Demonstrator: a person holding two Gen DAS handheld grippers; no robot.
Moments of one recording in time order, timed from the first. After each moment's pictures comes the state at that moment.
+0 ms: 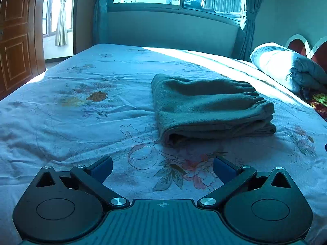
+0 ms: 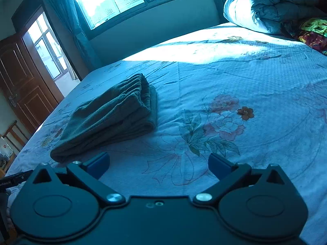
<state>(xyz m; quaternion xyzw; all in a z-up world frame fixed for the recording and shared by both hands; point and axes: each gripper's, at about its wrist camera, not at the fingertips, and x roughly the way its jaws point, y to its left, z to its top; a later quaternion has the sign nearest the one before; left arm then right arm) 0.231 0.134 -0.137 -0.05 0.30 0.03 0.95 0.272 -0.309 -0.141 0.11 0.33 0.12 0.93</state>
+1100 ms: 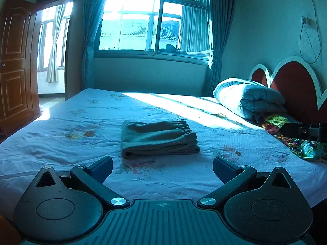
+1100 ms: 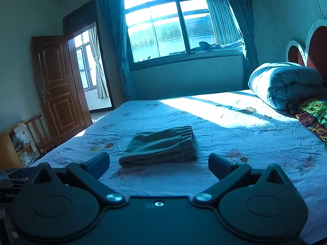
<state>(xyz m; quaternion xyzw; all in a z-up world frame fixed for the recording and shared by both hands) -0.004 0.044 -0.003 -0.04 0.18 0.00 0.98 0.063 -0.254 0.004 0.02 0.18 0.16 0.97</state>
